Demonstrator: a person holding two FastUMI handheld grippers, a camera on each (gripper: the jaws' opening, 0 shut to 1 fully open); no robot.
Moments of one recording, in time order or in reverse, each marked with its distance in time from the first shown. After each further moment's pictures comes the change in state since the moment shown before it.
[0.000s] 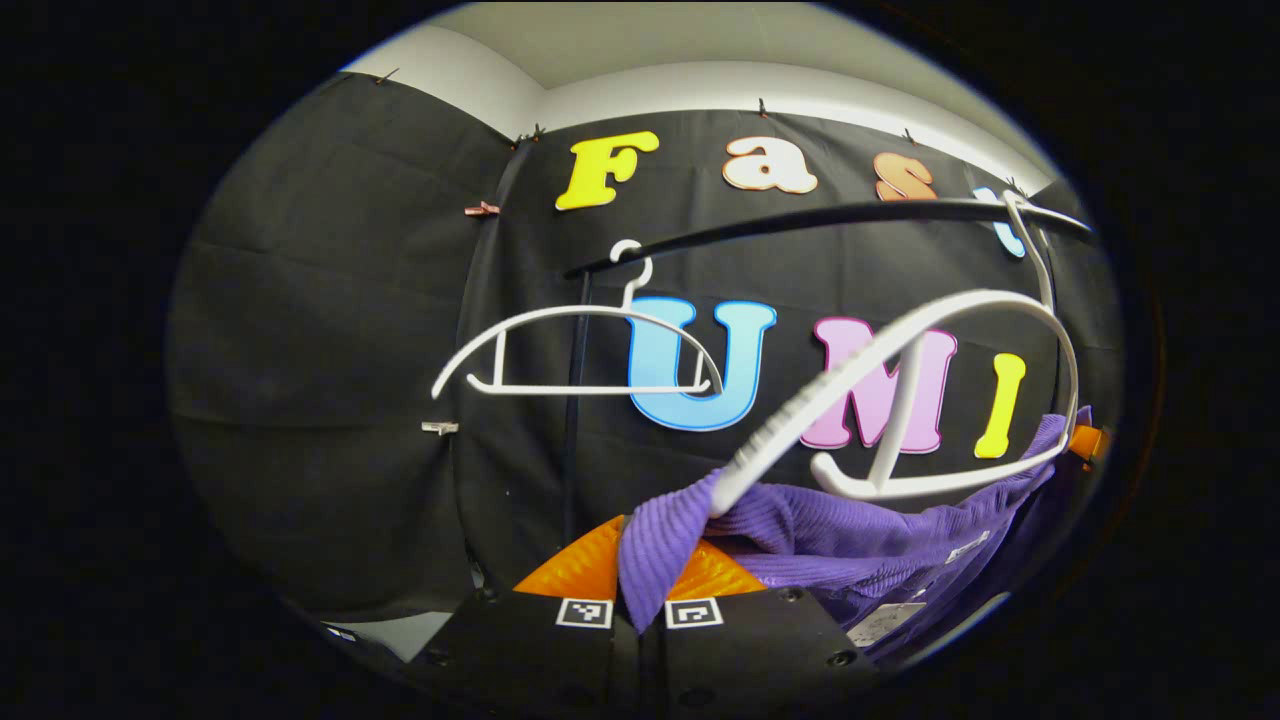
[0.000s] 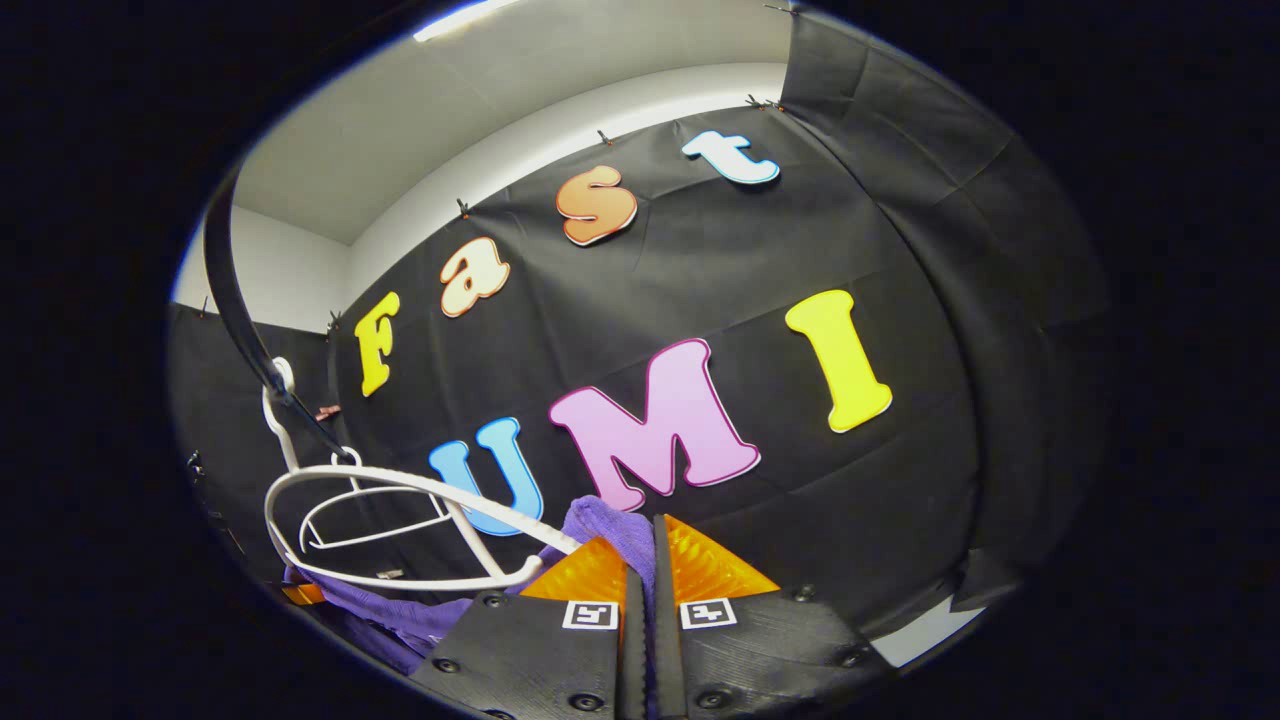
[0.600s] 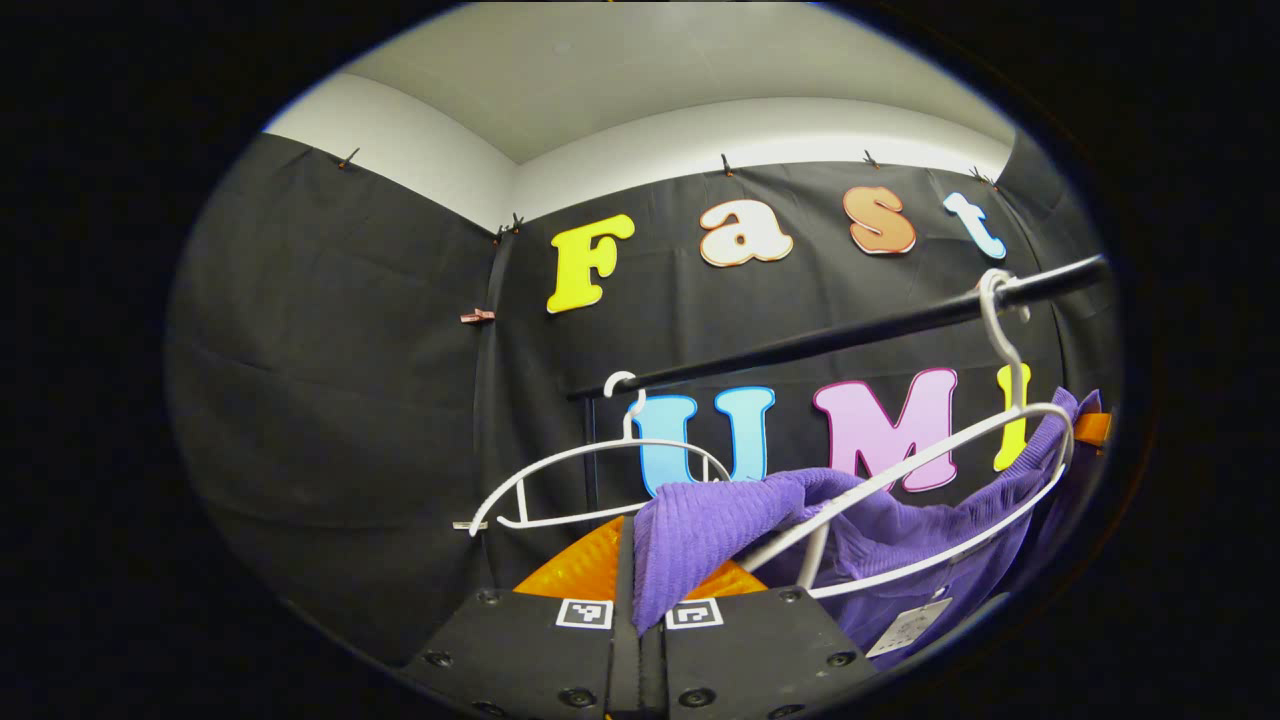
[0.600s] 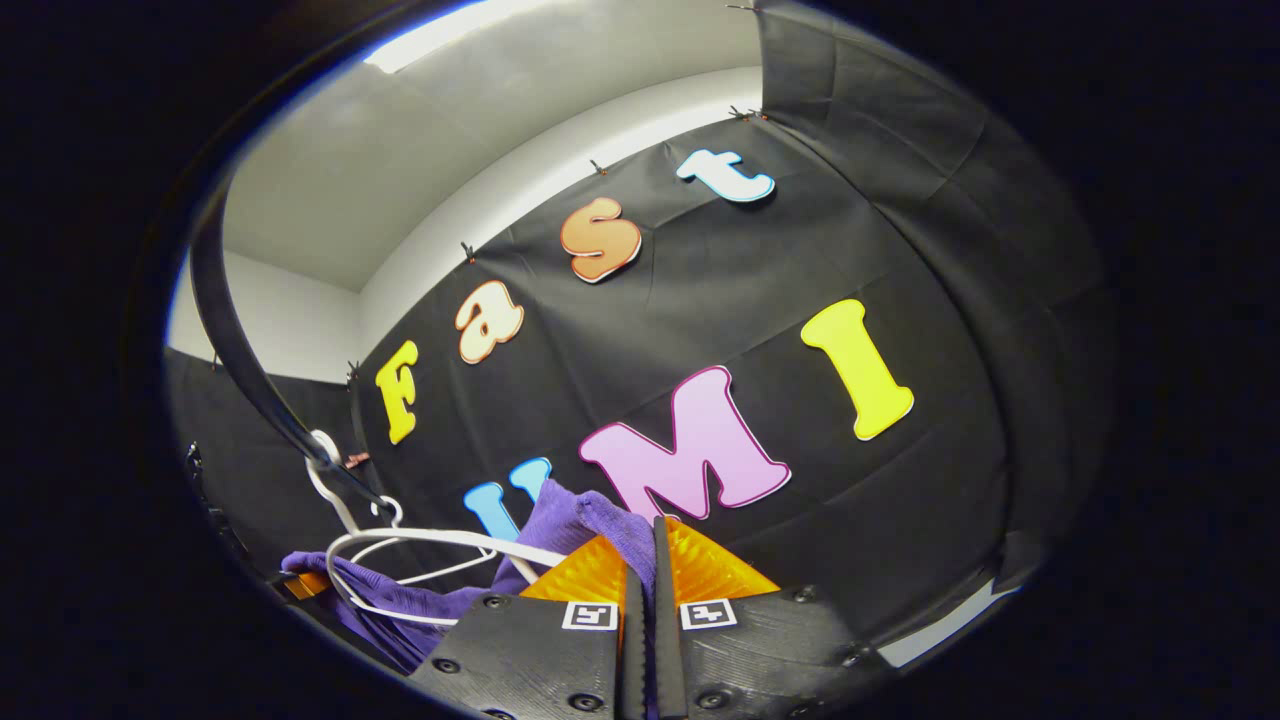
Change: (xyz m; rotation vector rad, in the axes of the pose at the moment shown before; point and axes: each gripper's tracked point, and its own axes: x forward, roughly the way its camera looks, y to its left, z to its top) left arm -0.010 0.010 0.110 0.161 -0.223 0.072; right arm 0.000 0.028 0.032 0.094 -0.066 0.068
